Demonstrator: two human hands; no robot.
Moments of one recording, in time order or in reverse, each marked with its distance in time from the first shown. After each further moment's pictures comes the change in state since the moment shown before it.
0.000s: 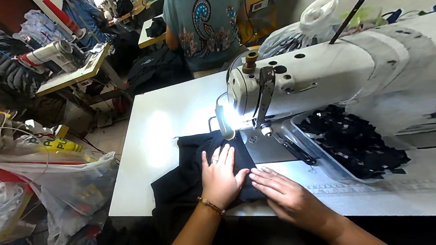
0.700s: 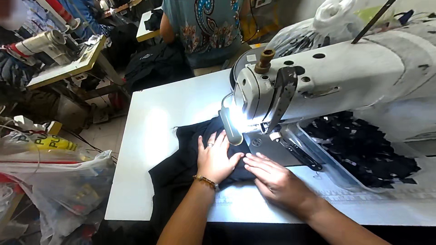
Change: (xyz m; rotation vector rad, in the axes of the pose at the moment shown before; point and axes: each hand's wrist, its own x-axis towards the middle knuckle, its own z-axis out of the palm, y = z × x) left_hand 0.056 -0.025 -0.023 -0.079 -0.117 -0.001; right_hand 0.045 0.020 0.017 -0.059 0.003 0.112
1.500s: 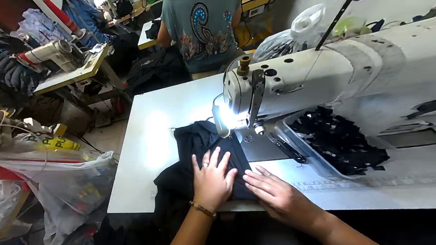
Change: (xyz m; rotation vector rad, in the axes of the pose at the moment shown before) left_hand -0.069 0.017 0.026 0.086 0.119 -0.037; right_hand -0.044 -0.023 -0.021 0.010 -0.053 -0.169
